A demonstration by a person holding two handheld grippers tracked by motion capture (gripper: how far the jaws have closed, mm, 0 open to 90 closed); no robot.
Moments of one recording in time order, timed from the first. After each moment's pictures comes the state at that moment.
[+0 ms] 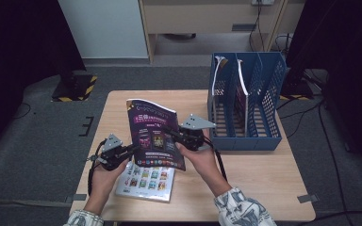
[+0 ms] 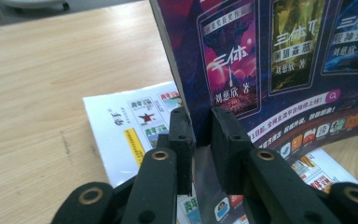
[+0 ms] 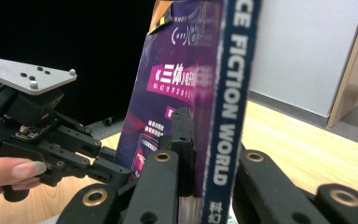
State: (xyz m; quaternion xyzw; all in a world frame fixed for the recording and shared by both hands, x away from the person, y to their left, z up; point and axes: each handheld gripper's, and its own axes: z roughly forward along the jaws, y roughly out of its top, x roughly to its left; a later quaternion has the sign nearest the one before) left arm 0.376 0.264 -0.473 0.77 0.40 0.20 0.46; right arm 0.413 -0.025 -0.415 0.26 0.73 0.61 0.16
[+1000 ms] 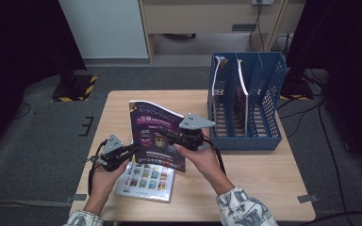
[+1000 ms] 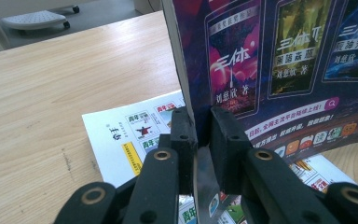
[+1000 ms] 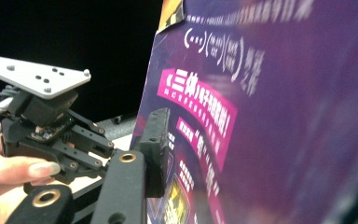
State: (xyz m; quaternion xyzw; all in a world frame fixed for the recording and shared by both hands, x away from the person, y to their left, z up) left arm 0.371 0.260 -0.470 0.77 0.38 0.22 0.47; right arm 0.409 -0.023 -0.404 0.22 0.73 0.62 0.16
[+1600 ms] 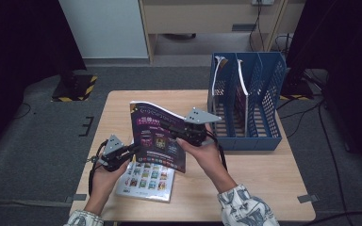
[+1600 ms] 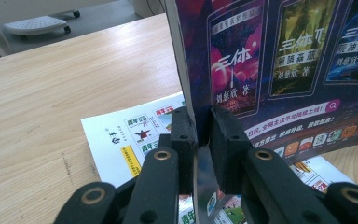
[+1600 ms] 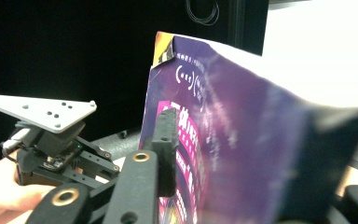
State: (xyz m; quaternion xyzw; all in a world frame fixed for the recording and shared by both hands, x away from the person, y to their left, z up) left arm 0.370 0.258 -0.470 0.77 0.37 0.22 0.47; right arm 0.412 -0.032 -0.385 0.23 0.72 0.64 0.14
